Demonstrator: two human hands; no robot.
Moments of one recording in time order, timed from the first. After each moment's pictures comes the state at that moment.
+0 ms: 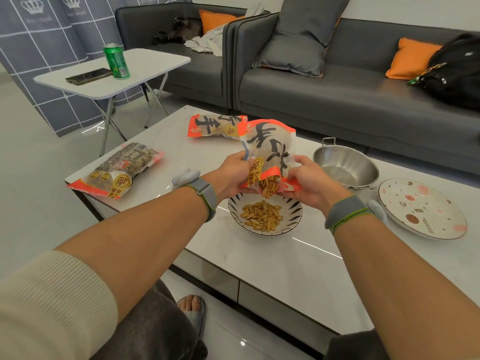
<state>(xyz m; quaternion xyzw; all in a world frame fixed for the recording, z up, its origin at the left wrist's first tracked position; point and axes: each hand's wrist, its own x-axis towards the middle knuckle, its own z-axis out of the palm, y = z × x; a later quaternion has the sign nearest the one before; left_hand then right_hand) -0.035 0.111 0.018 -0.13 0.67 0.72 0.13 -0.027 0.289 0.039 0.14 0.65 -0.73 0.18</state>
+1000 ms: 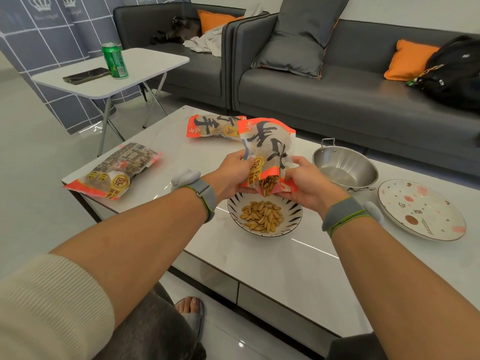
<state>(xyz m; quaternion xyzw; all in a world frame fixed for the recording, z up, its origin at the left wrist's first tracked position) -0.036 0.108 0.018 -0.12 0.69 0.71 0.11 -0.028 0.285 0.035 0.14 0.64 -0.73 0.18</state>
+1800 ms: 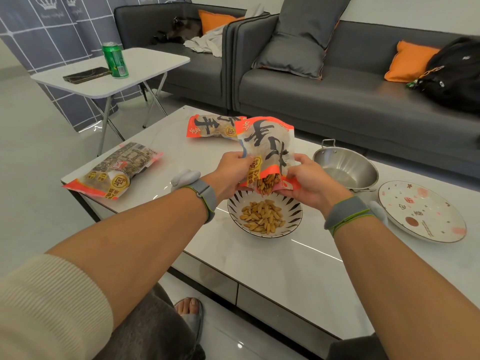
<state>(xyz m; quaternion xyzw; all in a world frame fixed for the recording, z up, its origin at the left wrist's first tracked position) -0.043 0.109 0.014 -0.15 0.69 0.71 0.07 -0.031 0.286 0.038 0.14 0.63 -0.74 0.17</state>
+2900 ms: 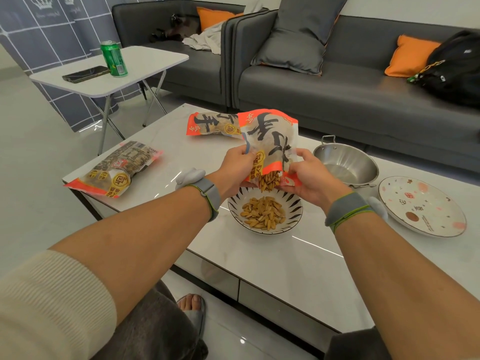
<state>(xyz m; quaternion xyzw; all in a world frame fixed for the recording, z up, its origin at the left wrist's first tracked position) -0.037 0.117 0.019 -0.12 0.70 0.70 0.06 -0.025 0.287 0.045 0.12 0.65 -0.74 0.16</state>
